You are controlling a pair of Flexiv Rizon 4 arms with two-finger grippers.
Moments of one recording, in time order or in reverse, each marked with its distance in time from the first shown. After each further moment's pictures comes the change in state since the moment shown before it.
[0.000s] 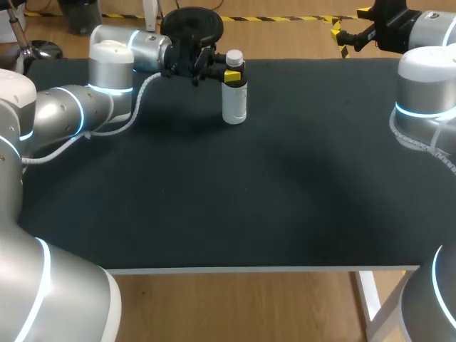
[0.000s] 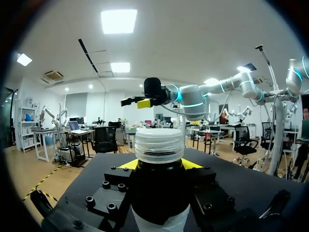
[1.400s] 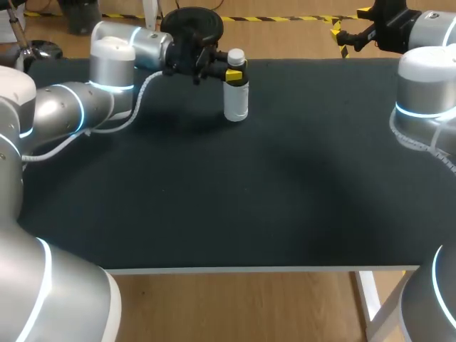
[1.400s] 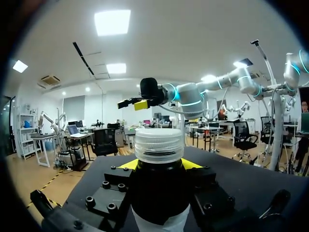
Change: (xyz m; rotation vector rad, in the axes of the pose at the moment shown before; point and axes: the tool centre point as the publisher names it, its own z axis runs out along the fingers) left arm 0.001 -0.005 0.003 -0.007 0.013 0.049; right arm 0.000 0.000 0.000 0.000 0.000 0.000
